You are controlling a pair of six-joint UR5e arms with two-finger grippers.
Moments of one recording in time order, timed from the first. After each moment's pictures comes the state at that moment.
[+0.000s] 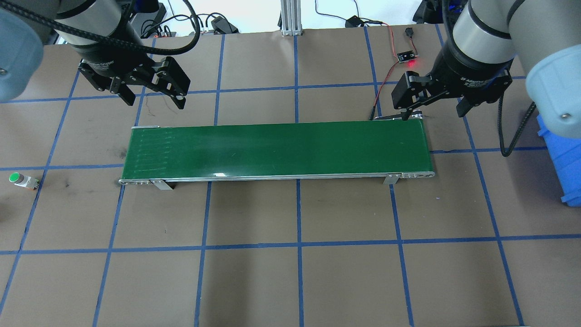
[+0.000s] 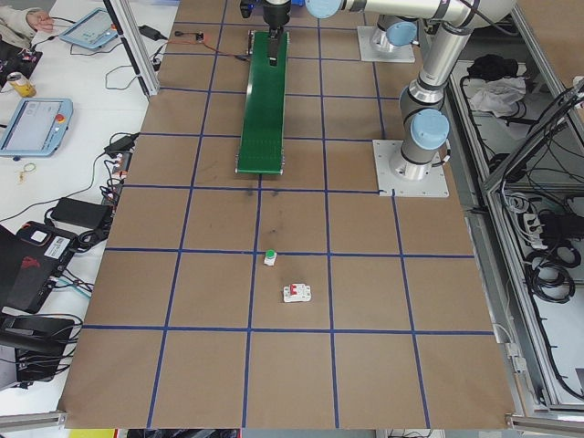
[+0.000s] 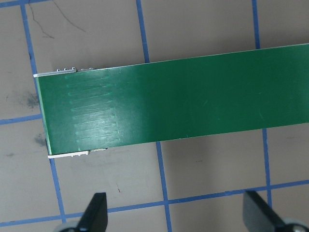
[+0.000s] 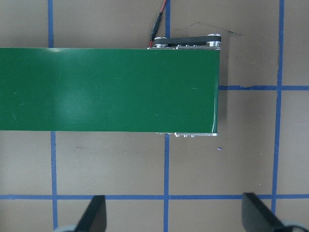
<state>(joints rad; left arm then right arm) -1.58 -1.55 -1.52 -1.59 1.55 0.11 1.59 -1.69 1.66 -1.62 -1.58 0.01</state>
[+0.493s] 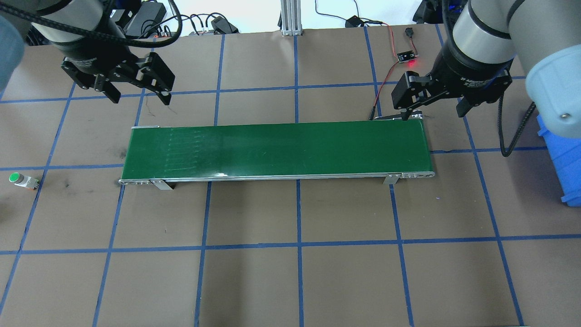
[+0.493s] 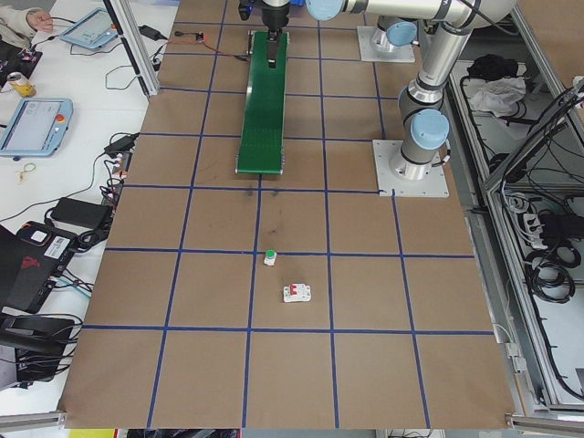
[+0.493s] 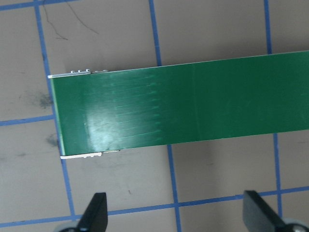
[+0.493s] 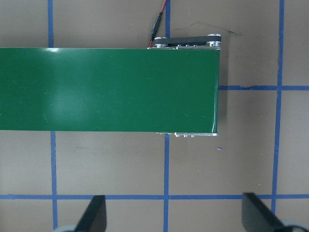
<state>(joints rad) -1.54 -1.55 -1.52 -1.59 1.56 0.13 1.59 -1.69 1.66 -1.62 -1.58 0.01</state>
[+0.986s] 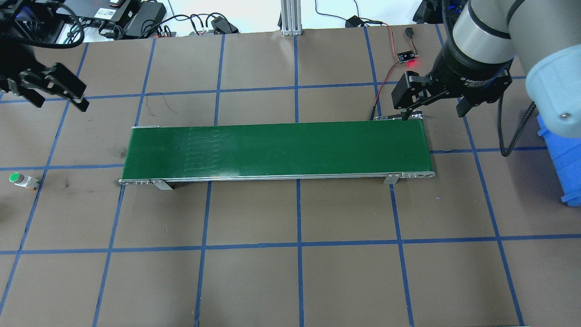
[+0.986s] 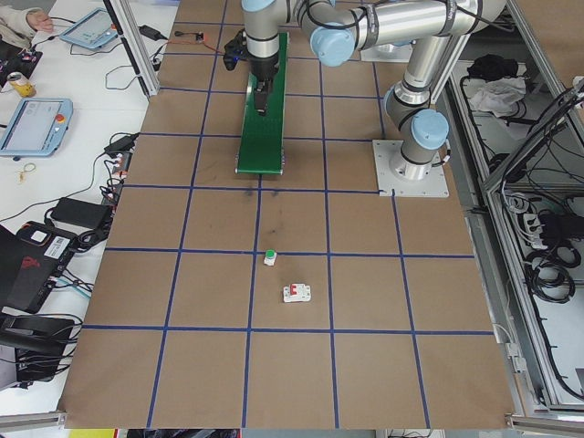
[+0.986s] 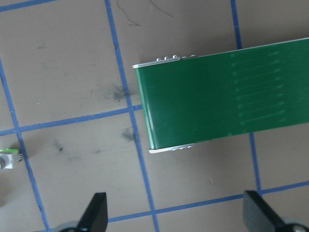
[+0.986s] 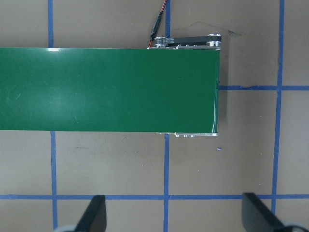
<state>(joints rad) -1.22 -1.59 -1.54 -1.58 1.56 0.52 1.59 -1.69 1.66 -1.62 -1.58 0.01</state>
